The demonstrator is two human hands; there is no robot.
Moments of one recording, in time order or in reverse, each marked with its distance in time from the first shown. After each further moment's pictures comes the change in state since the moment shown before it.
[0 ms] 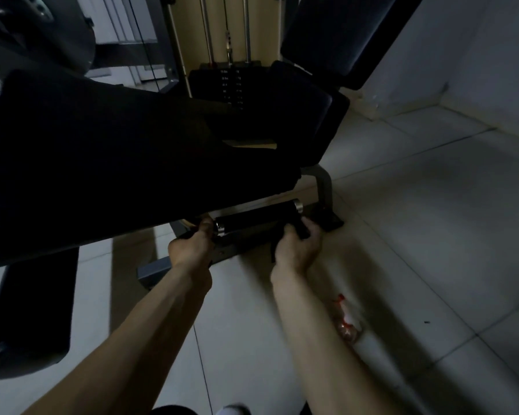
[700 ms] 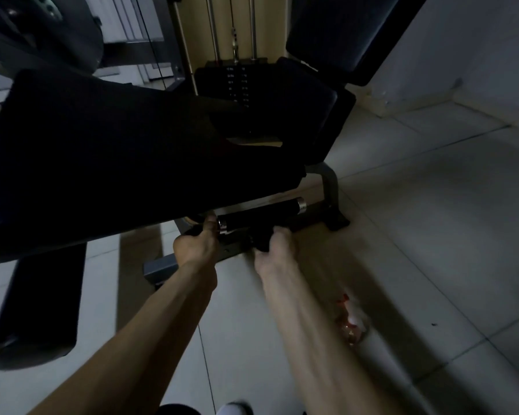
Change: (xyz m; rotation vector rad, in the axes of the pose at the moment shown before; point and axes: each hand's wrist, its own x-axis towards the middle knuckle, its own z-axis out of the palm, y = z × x) left_hand -0.015 0.005 0.008 0.083 0.052 0.034; right_hand -0.023 -0.008 0.019 0.031 -0.206 0.573
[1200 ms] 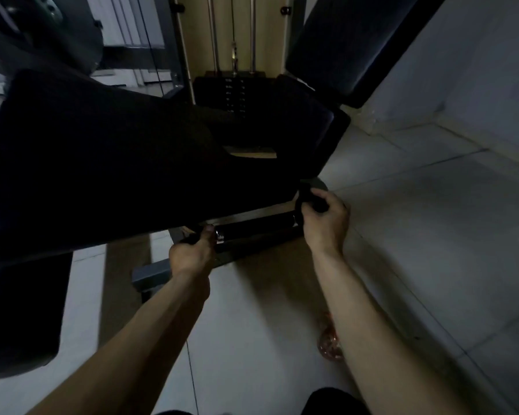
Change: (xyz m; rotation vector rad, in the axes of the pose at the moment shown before) left_hand 0.007 -0.004 -0.005 -0.035 -0.072 0.021; right_hand 0.039 -0.096 -0.028 -0.922 0.191 -0.999
